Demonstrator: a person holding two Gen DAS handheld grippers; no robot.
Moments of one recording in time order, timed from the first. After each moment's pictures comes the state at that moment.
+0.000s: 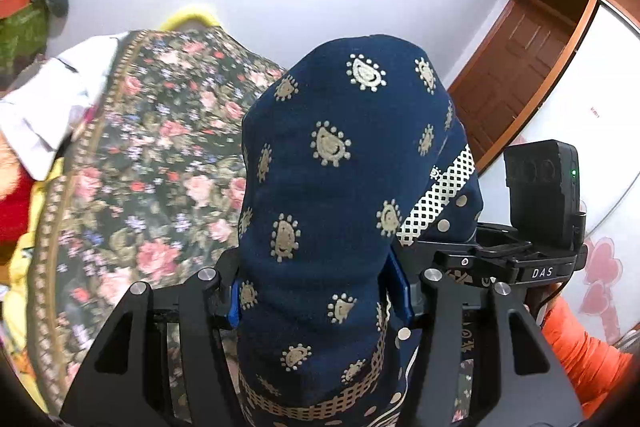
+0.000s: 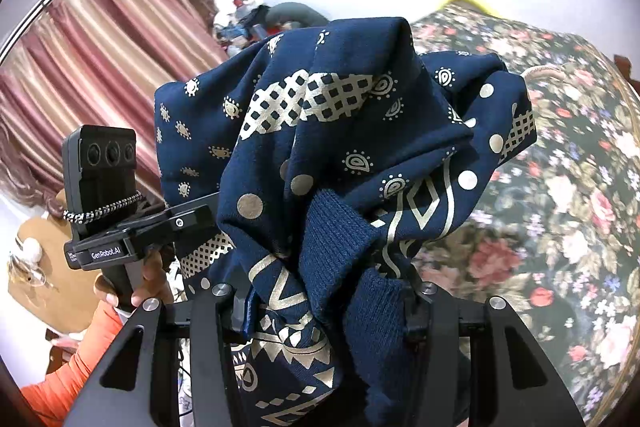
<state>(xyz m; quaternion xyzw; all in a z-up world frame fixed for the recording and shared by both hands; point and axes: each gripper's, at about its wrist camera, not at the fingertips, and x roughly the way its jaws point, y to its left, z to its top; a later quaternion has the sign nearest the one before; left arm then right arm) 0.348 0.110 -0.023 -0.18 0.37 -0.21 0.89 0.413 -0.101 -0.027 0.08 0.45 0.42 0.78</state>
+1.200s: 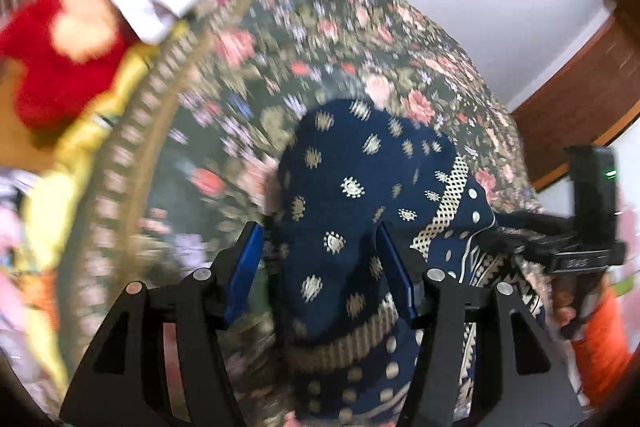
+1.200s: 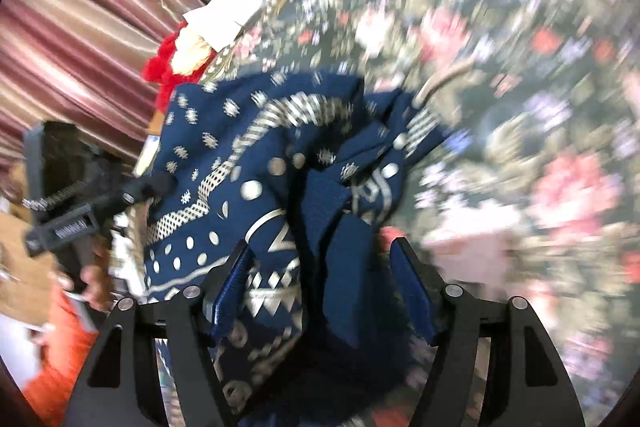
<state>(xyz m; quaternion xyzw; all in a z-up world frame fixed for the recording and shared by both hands) 0.336 0.210 -0.158 -0.19 0.47 -0.05 0.86 0.444 -0.029 -0.162 -0.03 0.56 0.33 0.75</state>
